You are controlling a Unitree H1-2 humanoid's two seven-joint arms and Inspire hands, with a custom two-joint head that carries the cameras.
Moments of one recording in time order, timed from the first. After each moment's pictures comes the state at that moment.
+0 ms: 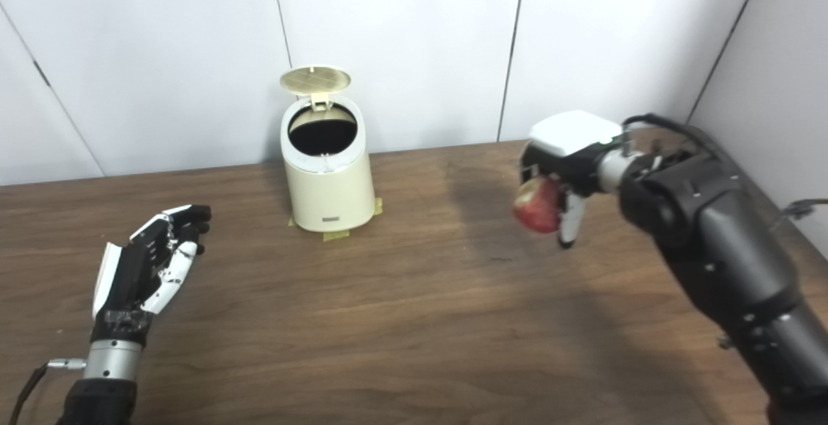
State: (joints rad) left arm -0.13 0.17 0.03 0.03 0.23 -0.21 0.02; right arm -0.55 -0.66 0.23 -0.30 -0.95 0.14 0.90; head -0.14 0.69
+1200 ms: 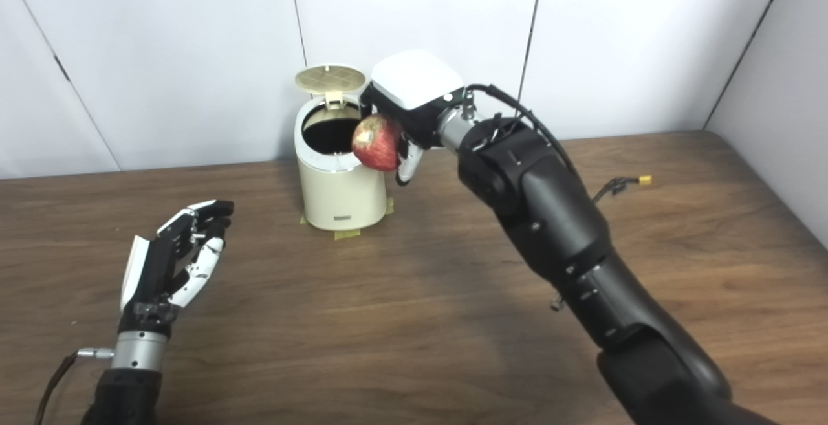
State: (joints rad) left arm -0.15 0.15 0.00 0.07 0.27 -0.24 0.05; right arm -0.77 -0.26 0.35 0.02 -1.09 0.12 0.47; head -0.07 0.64
